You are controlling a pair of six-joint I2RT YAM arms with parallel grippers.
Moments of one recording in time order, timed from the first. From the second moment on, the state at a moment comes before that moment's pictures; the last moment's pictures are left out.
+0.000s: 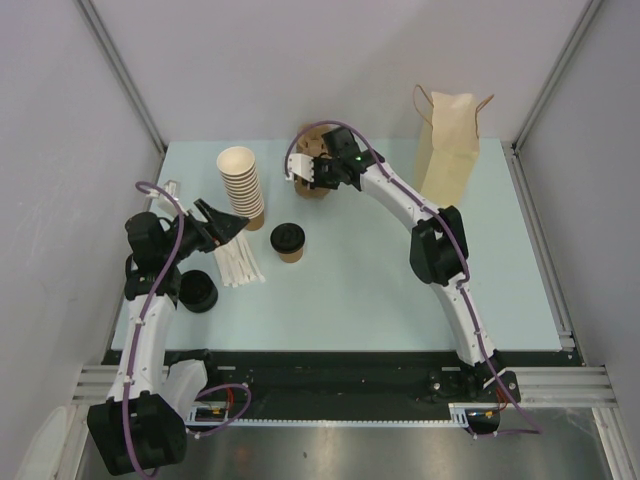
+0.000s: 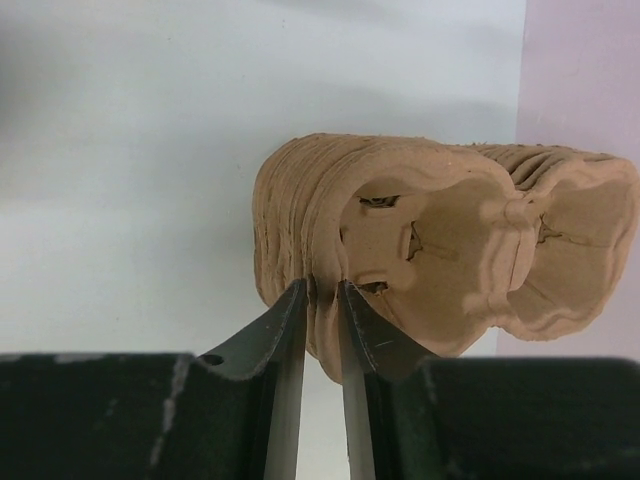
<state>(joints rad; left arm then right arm) 0.19 0.89 0.67 -0.06 0.76 -0.63 0.58 2.39 2.27 -0.61 -0.35 -1.07</state>
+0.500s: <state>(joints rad) 0.19 0.89 0.67 -0.06 0.76 -0.63 0.58 2.40 2.29 -0.61 -0.35 -1.06</state>
